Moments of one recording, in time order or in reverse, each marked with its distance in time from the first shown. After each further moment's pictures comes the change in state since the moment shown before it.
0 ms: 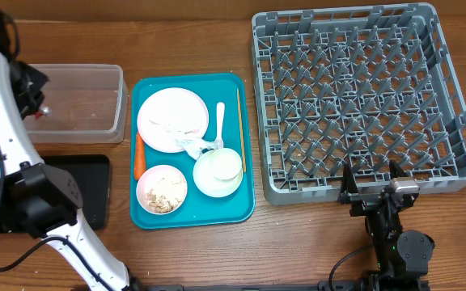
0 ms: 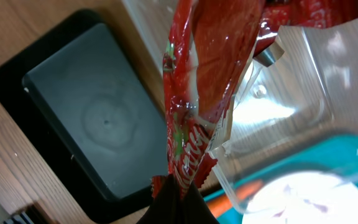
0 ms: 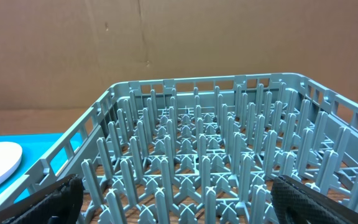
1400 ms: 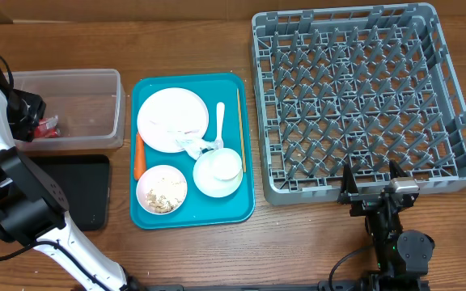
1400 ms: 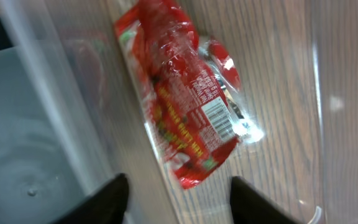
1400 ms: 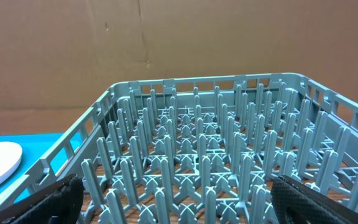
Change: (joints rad) left arm 0.136 0.000 -0.465 0.536 0.103 -0.113; right arm 0.000 0.000 0.000 0.000 0.000 0.000
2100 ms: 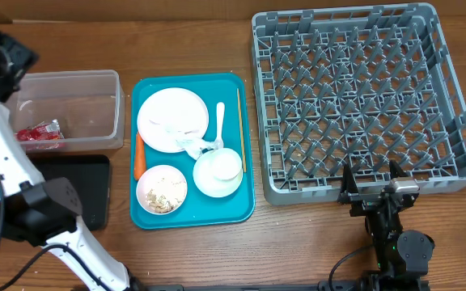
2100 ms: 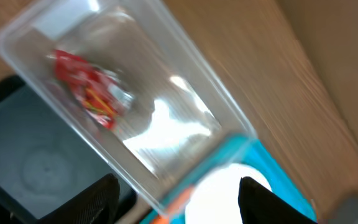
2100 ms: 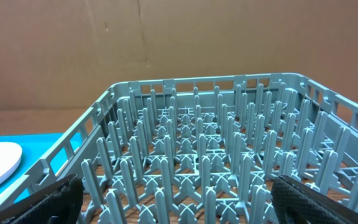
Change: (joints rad) left arm -0.145 -0.068 0.606 -0.424 0.099 0.251; right arm 0.000 0.000 0.000 0.000 0.000 0.000
